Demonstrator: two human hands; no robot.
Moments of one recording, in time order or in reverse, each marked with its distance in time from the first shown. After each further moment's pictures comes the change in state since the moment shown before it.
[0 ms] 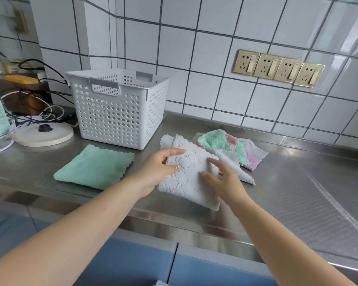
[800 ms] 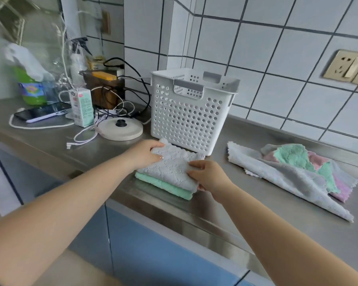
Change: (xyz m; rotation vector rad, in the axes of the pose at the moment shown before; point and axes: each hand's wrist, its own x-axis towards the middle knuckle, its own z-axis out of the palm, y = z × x) left_hand -0.013 -0.044 -0.226 0.652 0.220 -0.237; right_hand 0.035 -0.122 0.190 0.144 -0.449 0.110
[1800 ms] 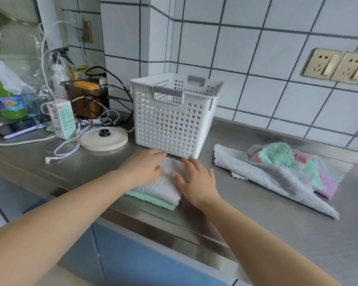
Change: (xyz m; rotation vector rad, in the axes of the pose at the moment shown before) left_hand 0.000 0.023 0.022 0.597 -0.062 0.252; right_hand 0.014 0.027 0.003 -0.708 0.181 -0.347
